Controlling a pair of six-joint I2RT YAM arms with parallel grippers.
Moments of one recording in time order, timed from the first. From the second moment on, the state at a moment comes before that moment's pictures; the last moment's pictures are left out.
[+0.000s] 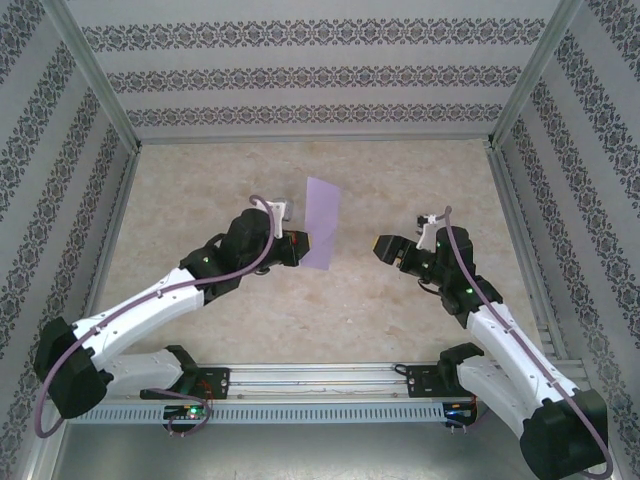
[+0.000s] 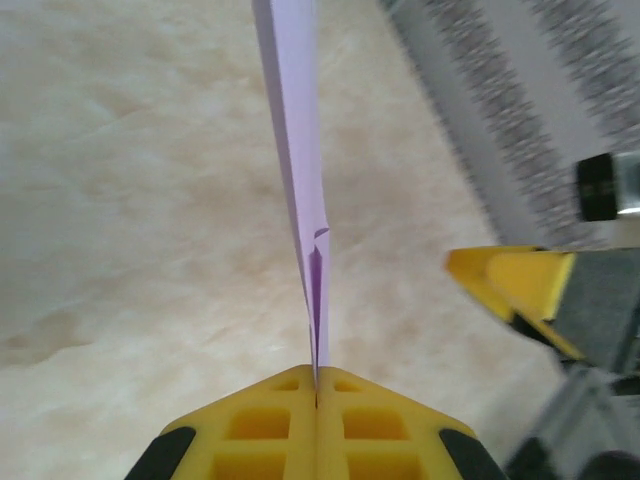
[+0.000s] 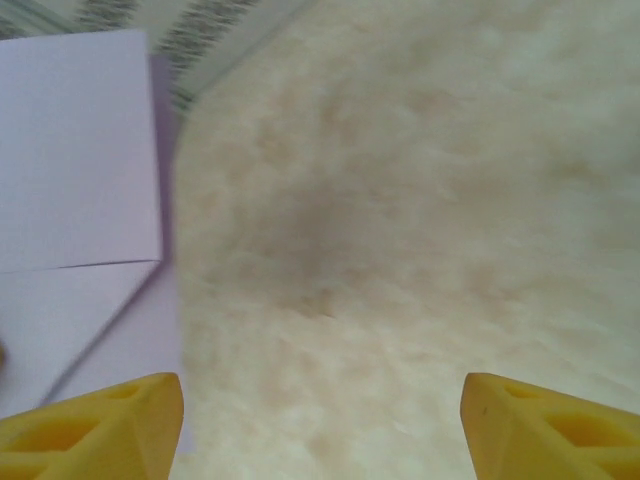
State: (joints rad) left arm -0.74 1.18 0.94 -0.32 0.05 -0.64; right arm 0.26 0.84 0.49 -0.18 -0.42 0.70
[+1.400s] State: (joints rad) left arm -1.07 1.87 1.22 -0.88 -0.37 -0.84; right arm 0.11 0.98 0.50 -0.48 -0.25 0.49
